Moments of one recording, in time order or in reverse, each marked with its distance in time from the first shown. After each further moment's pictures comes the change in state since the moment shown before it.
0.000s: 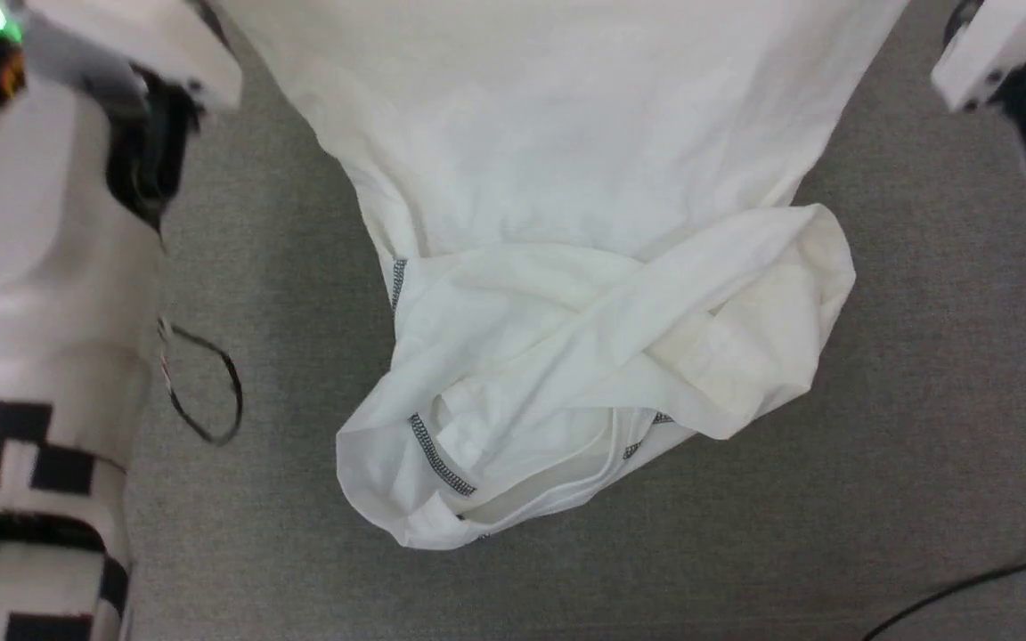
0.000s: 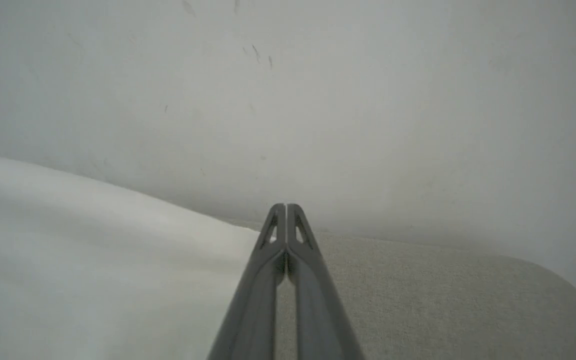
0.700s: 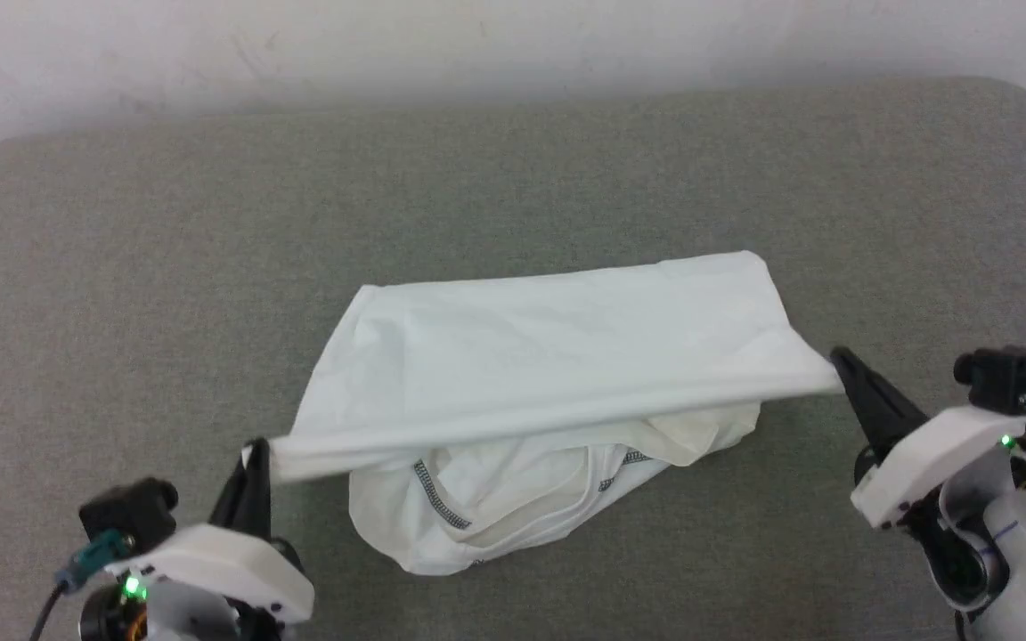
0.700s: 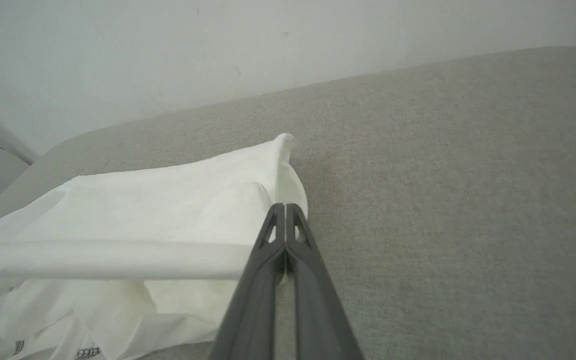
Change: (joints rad) left arm 1.092 0.032 0.069 -0.728 -0.119 0.281 0.071; right arm 0.788 -0.020 -0.066 -0.348 0.118 0.000 -0.083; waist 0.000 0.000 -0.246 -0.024
